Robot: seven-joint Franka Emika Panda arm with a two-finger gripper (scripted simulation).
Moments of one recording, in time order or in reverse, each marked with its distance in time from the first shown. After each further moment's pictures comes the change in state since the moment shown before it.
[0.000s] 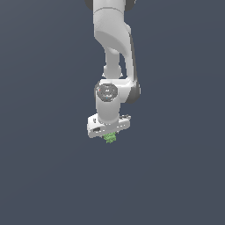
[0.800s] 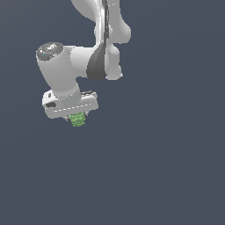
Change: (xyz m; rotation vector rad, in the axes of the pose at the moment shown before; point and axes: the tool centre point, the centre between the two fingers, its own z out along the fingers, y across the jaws) arm -0.068 0.130 -0.113 0.000 0.002 0.004
